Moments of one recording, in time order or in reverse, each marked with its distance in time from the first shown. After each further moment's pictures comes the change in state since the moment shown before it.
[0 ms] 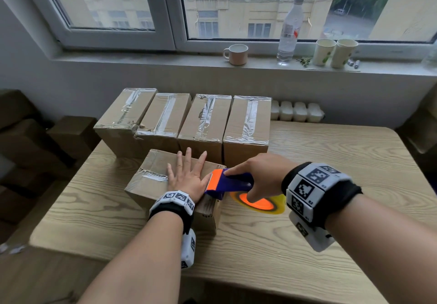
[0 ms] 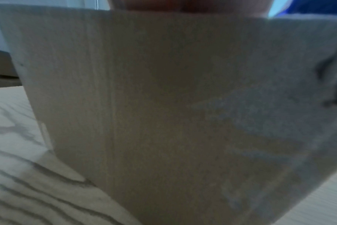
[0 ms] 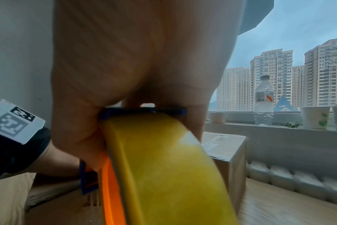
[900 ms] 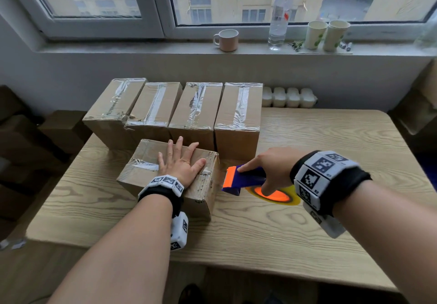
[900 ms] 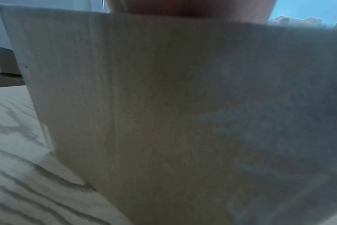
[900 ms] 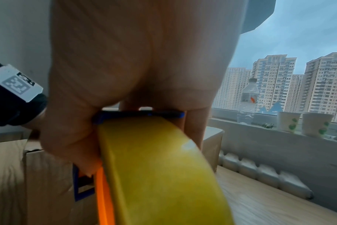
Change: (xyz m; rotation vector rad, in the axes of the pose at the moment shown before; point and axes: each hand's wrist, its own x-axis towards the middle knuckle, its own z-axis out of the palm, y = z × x) left_hand 0.004 -0.003 -0.002 -0.072 -0.044 -0.008; right_hand -0.032 0.022 0.008 -0.030 -0.150 0.101
